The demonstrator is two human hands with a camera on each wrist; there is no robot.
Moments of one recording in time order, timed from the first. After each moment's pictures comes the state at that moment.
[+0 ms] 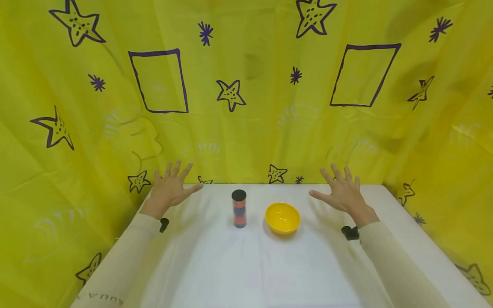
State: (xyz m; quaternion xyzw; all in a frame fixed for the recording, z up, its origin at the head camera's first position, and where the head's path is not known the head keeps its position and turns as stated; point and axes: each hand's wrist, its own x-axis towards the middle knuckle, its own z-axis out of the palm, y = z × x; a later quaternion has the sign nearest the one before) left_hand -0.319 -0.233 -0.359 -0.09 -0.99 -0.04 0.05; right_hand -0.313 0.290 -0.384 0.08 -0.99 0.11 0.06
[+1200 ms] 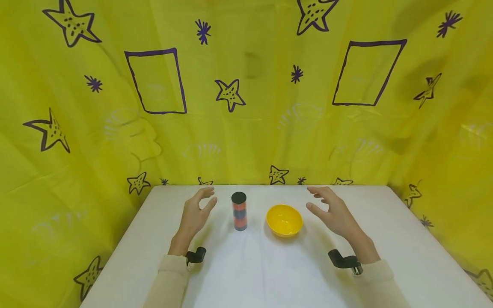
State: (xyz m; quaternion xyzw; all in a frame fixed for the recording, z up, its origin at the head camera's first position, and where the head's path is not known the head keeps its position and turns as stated) left_hand -0.289 -0.160 -0.434 -0.10 -0.86 -0.47 0.18; right_hand -0.266 0.250 -0.406 0.19 -0.90 0.38 0.13
